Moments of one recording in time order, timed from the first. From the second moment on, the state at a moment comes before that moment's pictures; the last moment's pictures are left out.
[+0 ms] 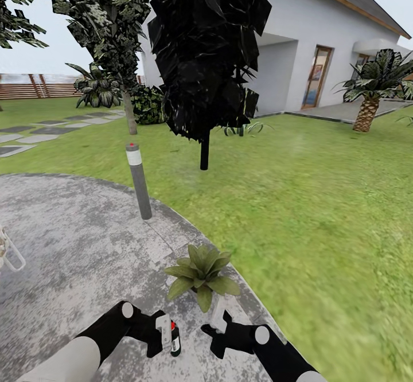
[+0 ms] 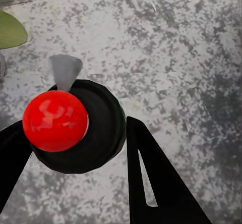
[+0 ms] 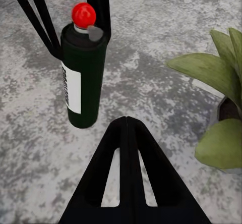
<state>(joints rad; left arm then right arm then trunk) -0.65 0.03 -0.14 -0.38 -0.80 -0.20 -0.93 -0.50 0.11 0.24 -0.51 0.52 -0.31 0.63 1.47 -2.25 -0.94</state>
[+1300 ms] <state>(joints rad) -0.65 -0.07 -0.14 -0.38 -0.80 -0.23 -0.93 -0.50 0.11 0.24 -0.51 0.52 -0.31 0.63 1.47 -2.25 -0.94</state>
